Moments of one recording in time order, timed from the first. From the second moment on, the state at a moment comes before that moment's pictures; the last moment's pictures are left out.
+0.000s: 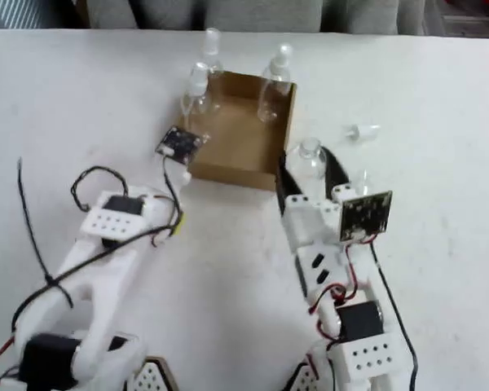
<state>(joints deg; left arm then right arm) 4.6 -21.7 52.2 44.8 -12.6 -17.0 -84.7 83.2 12.9 -3.0</state>
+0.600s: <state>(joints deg) 10.9 -71.4 52.0 34.0 -8.5 -23.0 -86.8 91.7 12.9 -5.8</state>
